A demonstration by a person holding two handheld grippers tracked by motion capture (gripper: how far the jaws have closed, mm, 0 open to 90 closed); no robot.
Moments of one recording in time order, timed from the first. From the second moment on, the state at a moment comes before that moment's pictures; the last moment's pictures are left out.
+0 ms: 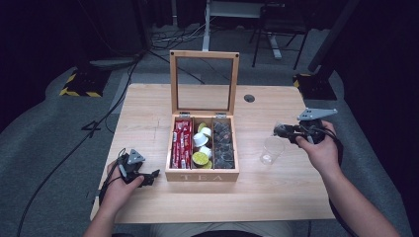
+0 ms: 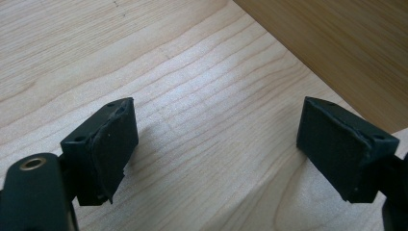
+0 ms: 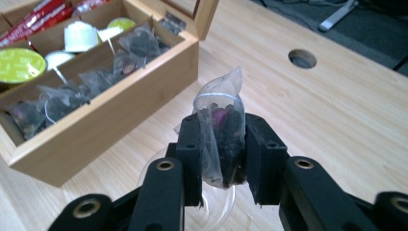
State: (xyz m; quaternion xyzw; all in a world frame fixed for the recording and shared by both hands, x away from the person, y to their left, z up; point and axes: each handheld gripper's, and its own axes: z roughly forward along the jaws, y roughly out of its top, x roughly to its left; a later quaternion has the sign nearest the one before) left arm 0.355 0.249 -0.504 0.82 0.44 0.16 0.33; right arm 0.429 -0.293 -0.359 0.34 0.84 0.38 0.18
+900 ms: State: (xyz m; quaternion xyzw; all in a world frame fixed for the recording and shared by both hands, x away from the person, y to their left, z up) left arm 0.355 0.248 -0.504 0.82 0.44 0.16 0.33; right arm 0.422 -0.276 -0.389 0.31 0.89 0.29 0.17
